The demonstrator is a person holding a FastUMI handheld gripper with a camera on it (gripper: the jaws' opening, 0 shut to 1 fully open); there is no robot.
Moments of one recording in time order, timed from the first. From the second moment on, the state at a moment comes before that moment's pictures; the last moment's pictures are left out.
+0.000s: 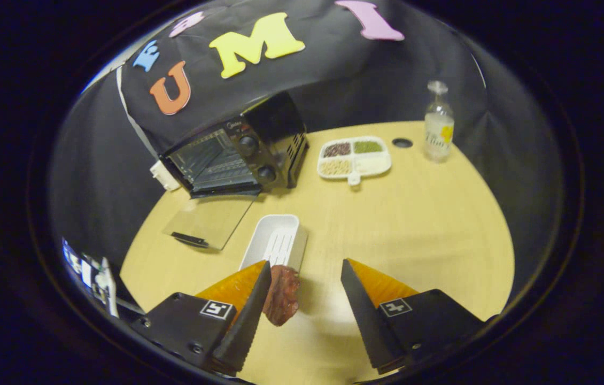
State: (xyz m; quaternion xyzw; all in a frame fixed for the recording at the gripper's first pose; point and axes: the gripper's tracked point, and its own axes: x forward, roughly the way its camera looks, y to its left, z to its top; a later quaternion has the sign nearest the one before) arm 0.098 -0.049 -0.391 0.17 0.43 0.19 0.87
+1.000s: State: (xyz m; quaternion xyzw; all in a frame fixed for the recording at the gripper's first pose) arm 0.078 -0.006 -0.315 0.30 0.41 0.23 0.83
